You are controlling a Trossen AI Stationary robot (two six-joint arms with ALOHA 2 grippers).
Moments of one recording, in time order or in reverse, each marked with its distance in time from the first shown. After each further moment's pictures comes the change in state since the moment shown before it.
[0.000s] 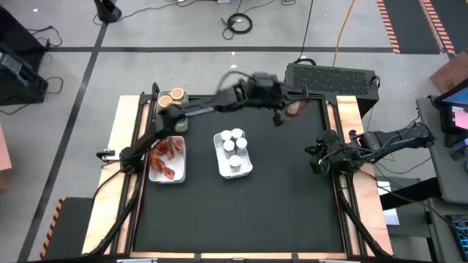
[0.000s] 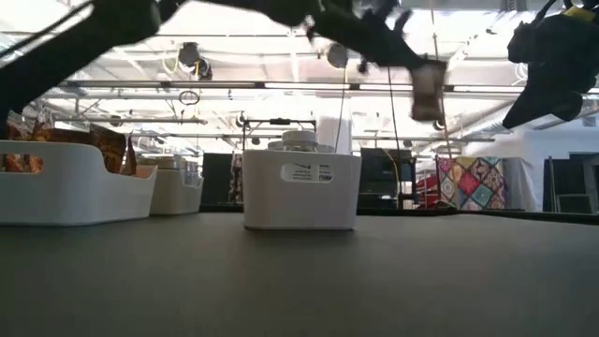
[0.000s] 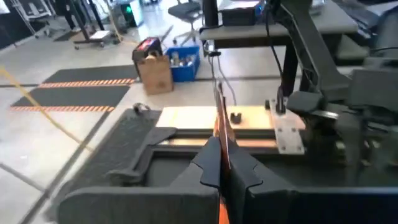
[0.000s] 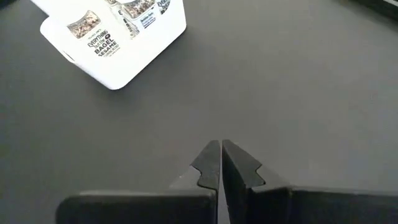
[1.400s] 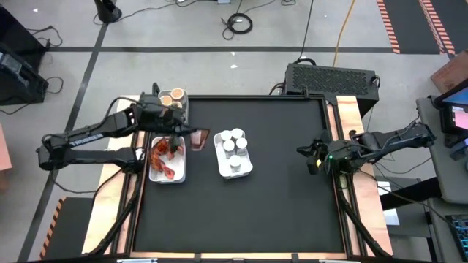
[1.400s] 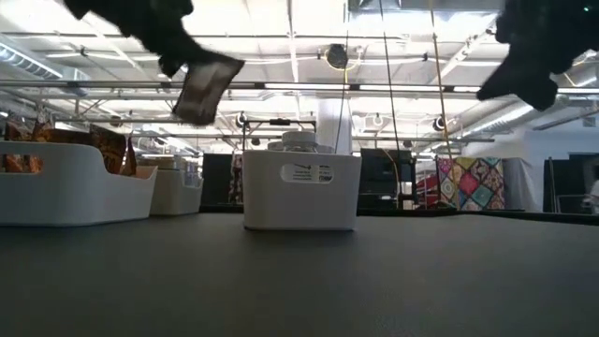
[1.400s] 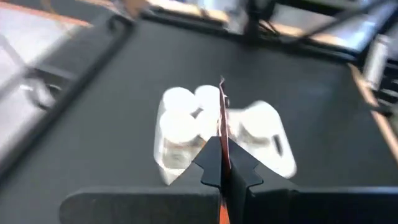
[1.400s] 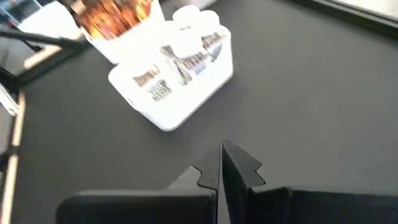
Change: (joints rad) left arm 0.116 -1.480 -1.557 -0.120 0.155 -0.179; right arm 0.000 0.035 0.000 0.257 -0.018 -0.072
